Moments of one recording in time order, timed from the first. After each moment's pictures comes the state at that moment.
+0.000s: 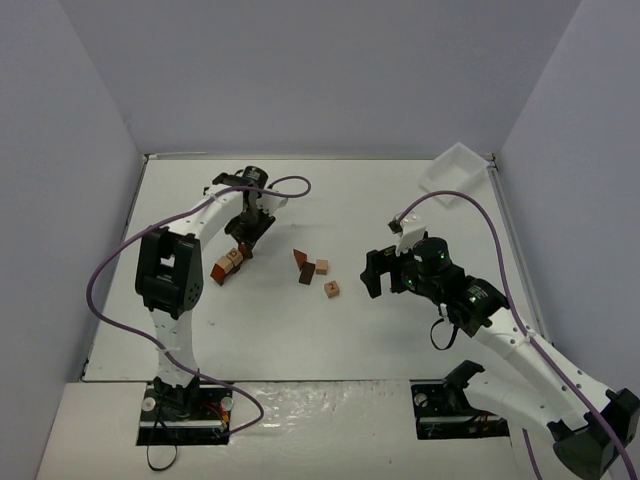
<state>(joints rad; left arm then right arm) -0.32 1.99 1.66 -1.00 -0.02 0.31 0.63 0.88 0.77 -0.42 0.04 0.21</state>
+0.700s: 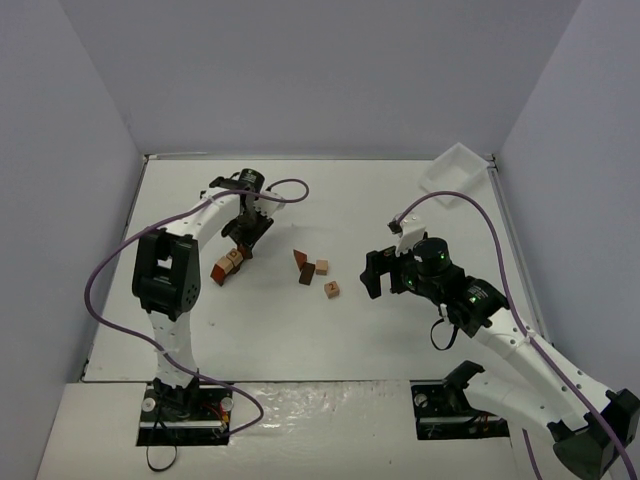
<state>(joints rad) -0.30 1.97 1.60 -0.95 0.00 0.35 0.63 0.88 0.77 -0.42 0.03 0.21</state>
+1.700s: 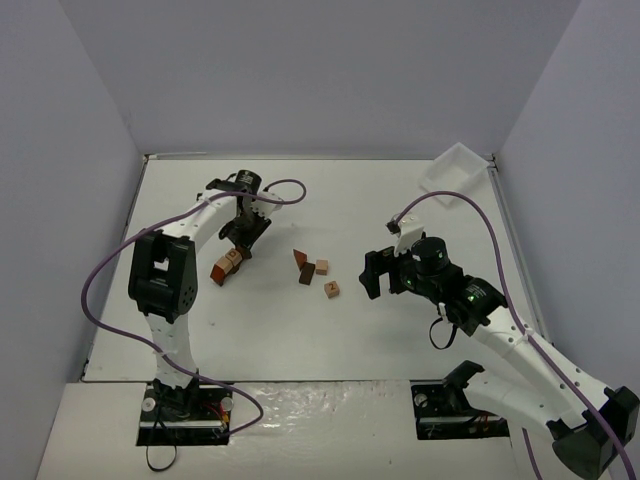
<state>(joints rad) -0.29 1.95 1.56 -0.92 0.00 0.35 0.63 0.89 0.77 -0.42 0.02 0.21</state>
